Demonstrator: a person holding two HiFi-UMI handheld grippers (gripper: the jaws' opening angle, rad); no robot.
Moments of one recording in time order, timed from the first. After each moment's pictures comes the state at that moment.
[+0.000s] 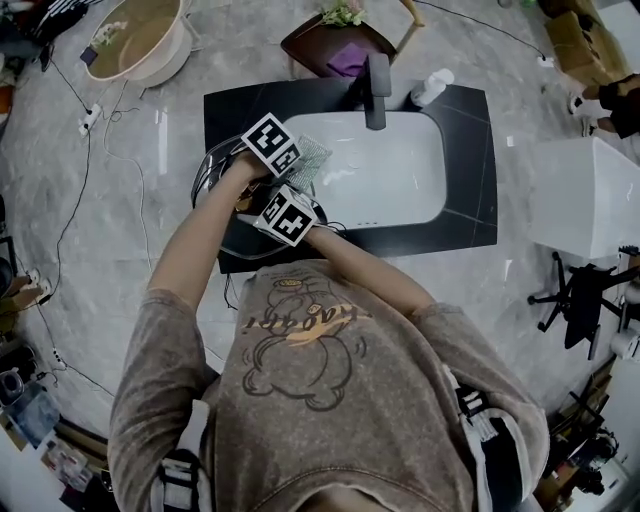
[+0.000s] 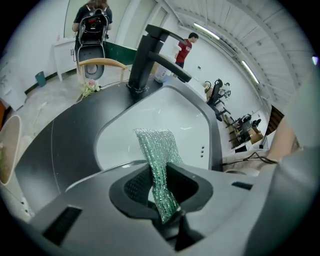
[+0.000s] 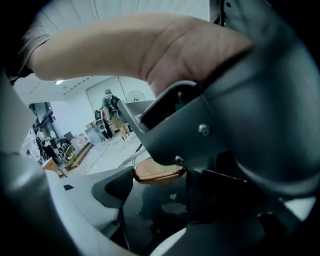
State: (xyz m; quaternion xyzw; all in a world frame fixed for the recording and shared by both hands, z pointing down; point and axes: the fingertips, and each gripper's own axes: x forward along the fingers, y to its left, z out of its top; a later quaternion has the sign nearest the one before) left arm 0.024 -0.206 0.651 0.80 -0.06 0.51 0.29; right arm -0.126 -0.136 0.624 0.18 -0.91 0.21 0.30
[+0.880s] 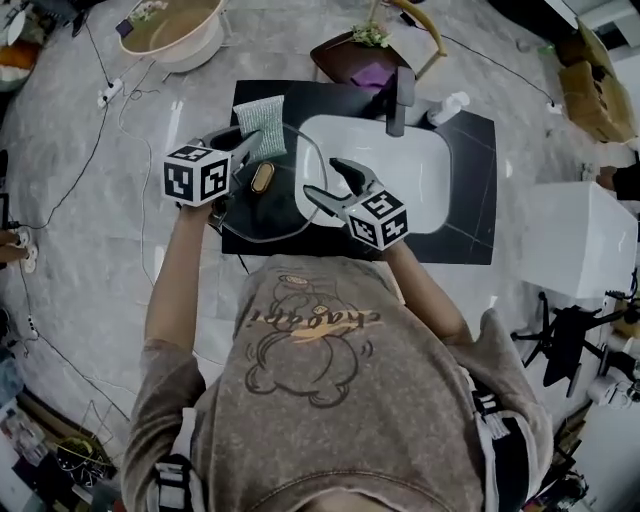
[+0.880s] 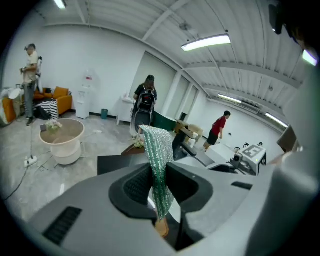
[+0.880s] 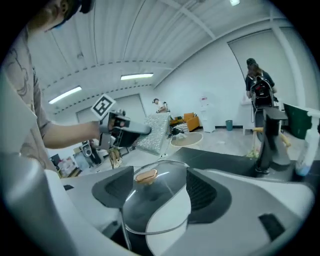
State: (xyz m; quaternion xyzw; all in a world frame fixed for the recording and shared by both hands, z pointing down) left arm -0.116 -0.218 0.481 0.86 -0.38 0.19 0.29; right arm -0.002 -0.142 0.519 0.28 -0.92 0.22 0.16
